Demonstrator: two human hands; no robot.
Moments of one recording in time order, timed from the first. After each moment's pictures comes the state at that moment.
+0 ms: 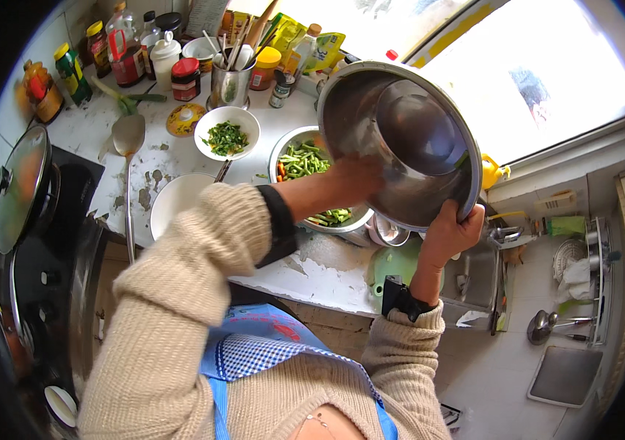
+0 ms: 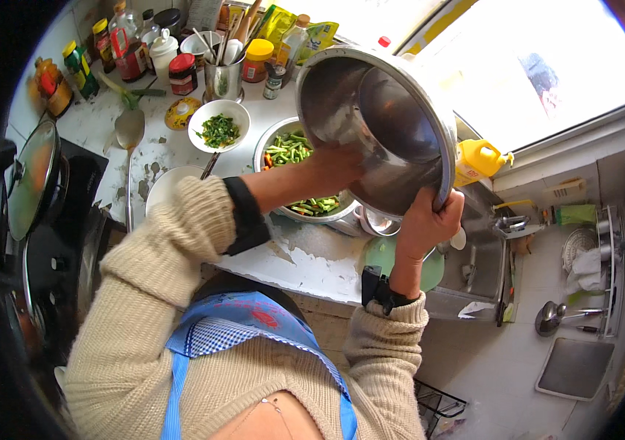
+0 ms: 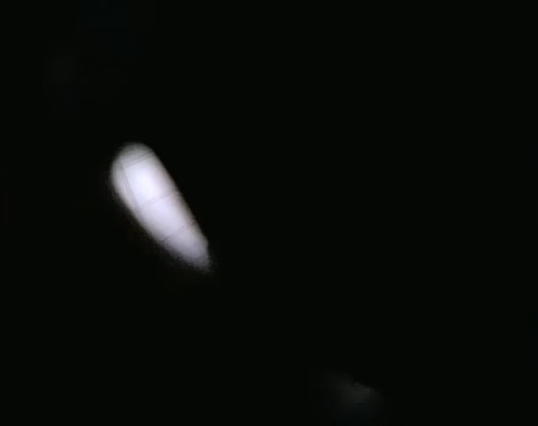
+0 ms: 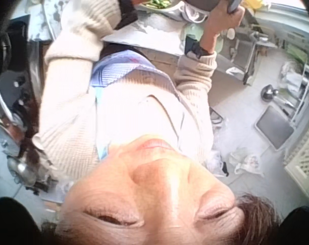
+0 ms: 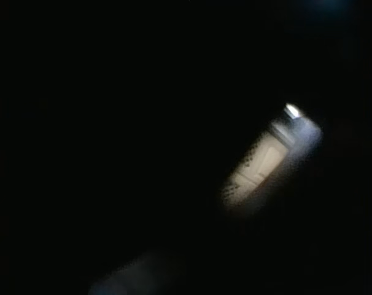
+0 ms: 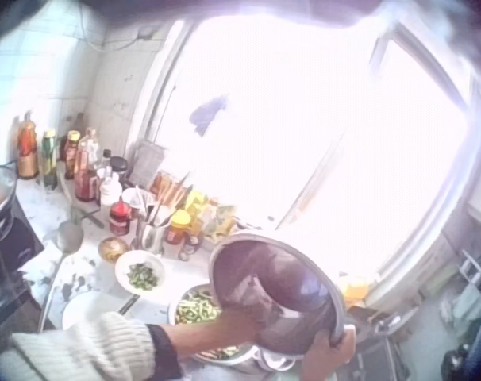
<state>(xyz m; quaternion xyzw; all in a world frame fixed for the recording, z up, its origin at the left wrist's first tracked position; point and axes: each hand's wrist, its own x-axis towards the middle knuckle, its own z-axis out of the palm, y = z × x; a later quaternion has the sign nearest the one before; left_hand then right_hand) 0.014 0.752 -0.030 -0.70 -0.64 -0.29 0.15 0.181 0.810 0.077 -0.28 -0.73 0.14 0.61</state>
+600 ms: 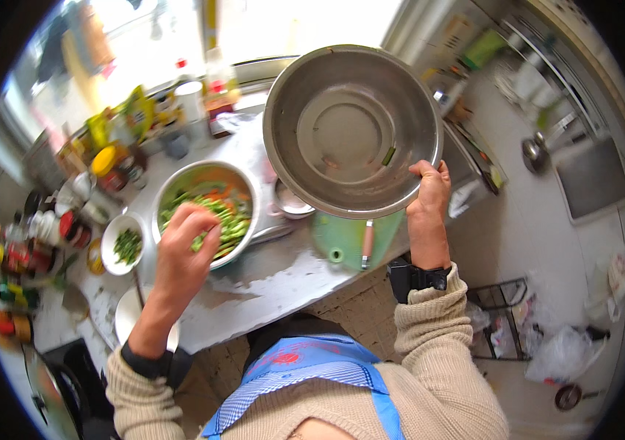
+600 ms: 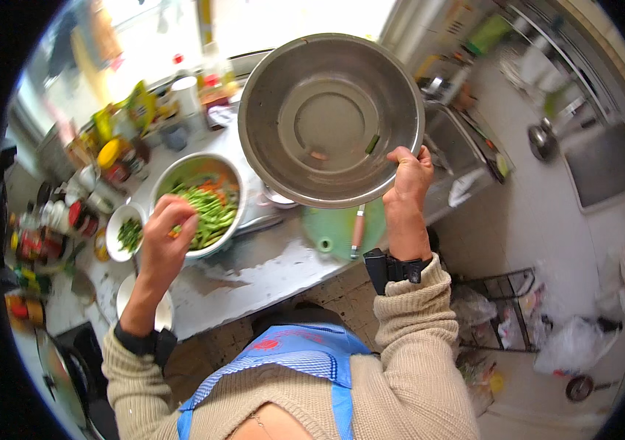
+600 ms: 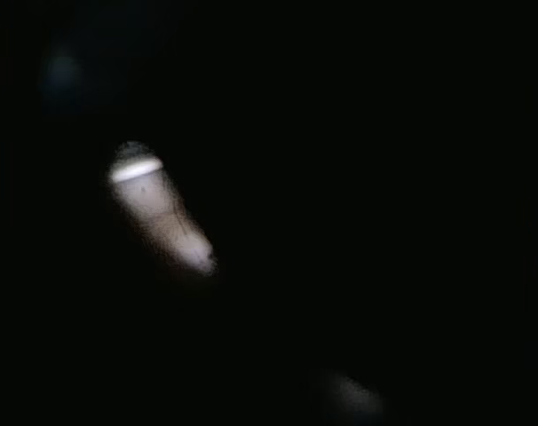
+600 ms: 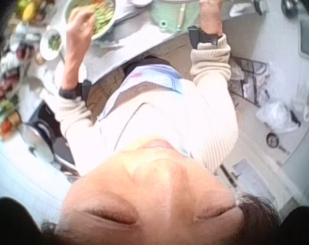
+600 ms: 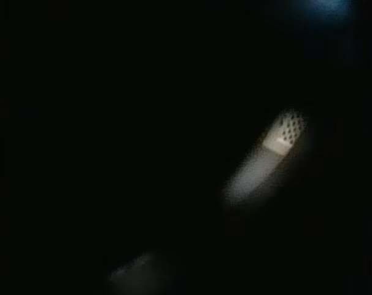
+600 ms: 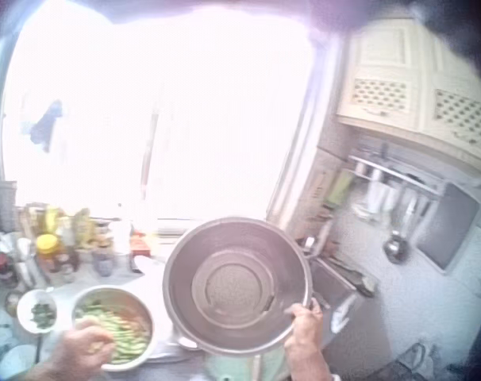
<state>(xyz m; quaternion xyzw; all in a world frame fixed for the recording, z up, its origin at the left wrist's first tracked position) 0.052 0.664 0.053 -0.60 -0.62 -0.50 -0.10 0.351 0.895 0.065 -0.43 -0.37 0.48 0.67</state>
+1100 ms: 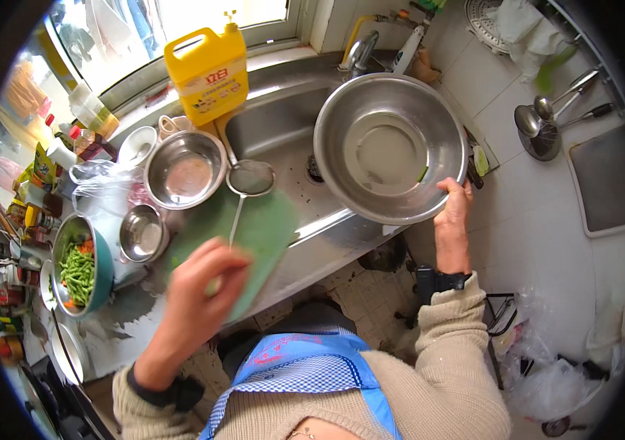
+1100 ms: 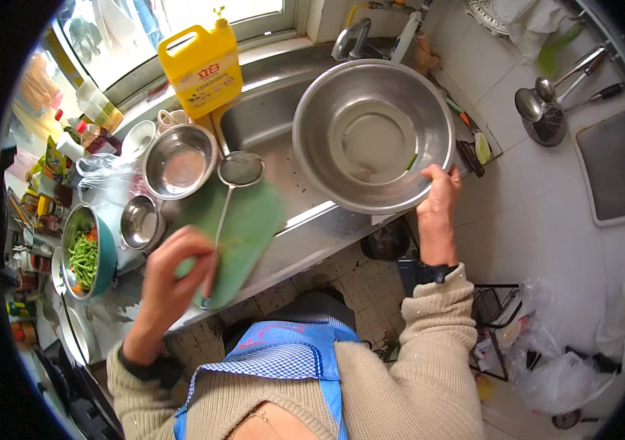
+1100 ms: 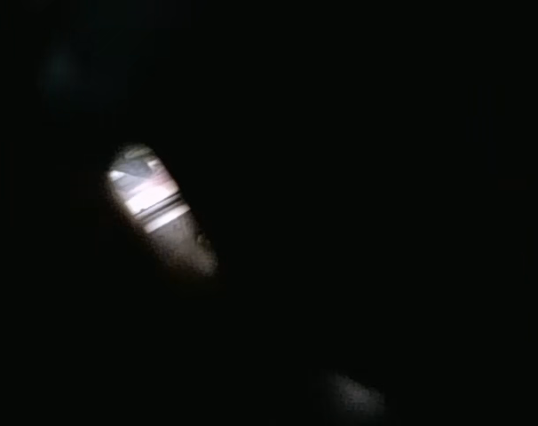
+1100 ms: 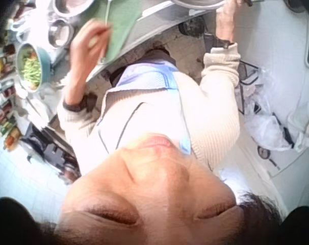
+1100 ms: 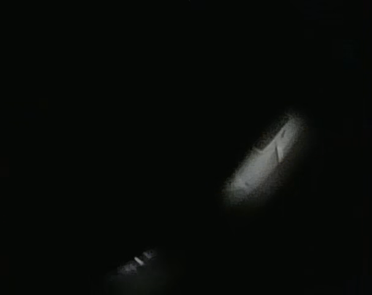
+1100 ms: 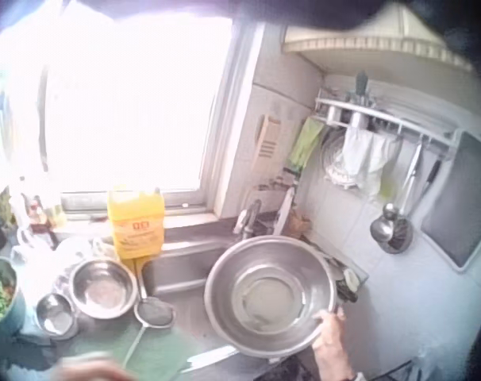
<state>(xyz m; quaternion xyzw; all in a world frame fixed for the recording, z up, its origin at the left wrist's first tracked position) 0.365 0.873 0.049 -0.64 -0.57 -0.43 -0.29 0.718 1.115 -0.035 -0.49 -0.32 0.45 0.67</state>
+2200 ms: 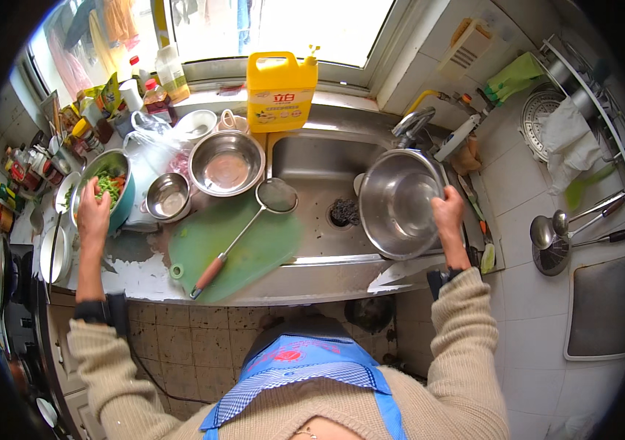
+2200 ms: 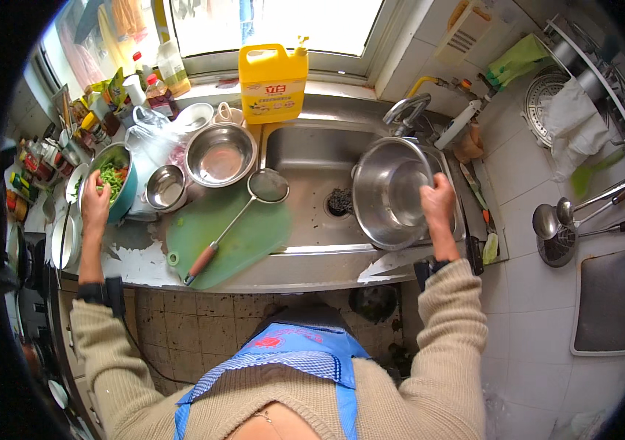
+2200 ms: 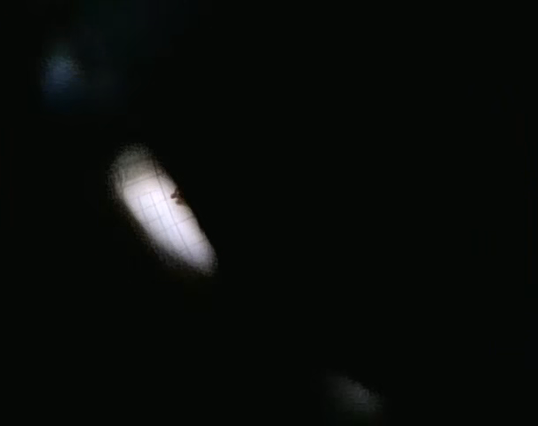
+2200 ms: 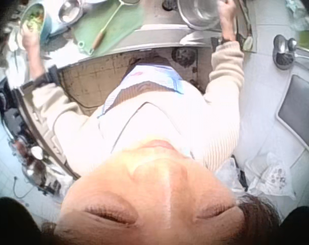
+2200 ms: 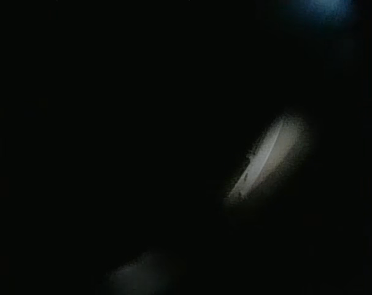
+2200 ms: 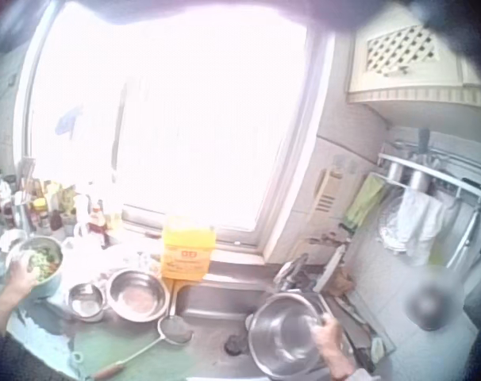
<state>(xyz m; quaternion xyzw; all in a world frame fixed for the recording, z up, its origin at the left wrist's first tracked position) 0.162 0.780 -0.010 -0.25 -0.92 -0.27 0.13 0.688 1.280 -0.017 -0.49 -0.78 0.12 0.37</state>
